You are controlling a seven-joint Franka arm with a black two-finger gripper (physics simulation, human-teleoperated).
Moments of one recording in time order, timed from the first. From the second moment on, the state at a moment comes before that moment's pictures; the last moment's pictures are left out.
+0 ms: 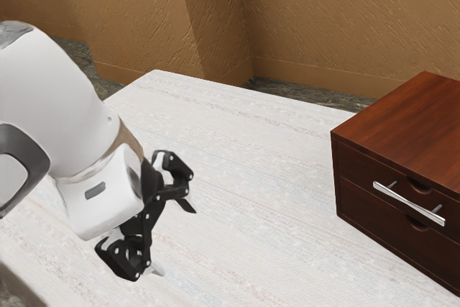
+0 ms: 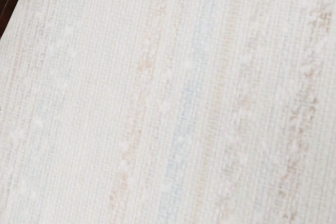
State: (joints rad) arm -0.27 -0.62 -0.09 -2.20 0.00 1.87 1.10
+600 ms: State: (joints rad) arm -0.29 -0.31 -0.21 -1.99 -0.16 2.13 1.34
